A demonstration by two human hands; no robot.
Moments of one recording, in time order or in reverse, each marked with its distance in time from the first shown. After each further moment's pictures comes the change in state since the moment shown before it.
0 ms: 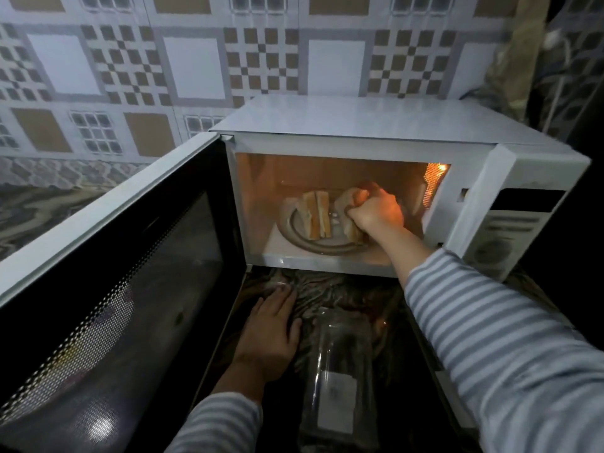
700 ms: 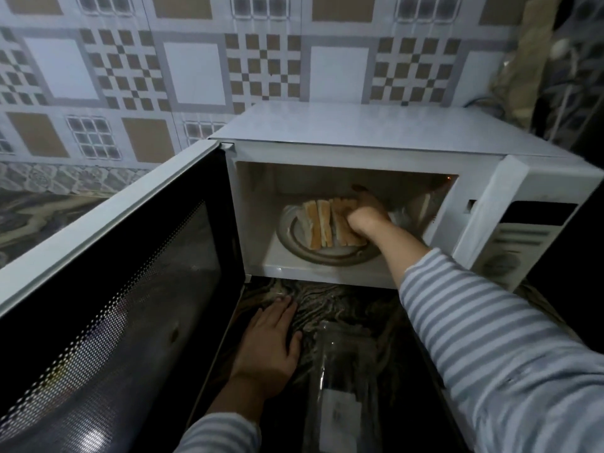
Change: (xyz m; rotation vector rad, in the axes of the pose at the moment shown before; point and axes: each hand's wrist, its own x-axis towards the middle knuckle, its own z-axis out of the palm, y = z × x) left_hand 0.001 -0.001 -0.001 -0.037 -0.008 -0.014; right_hand 0.031 -0.011 0.018 0.077 -0.156 0.024
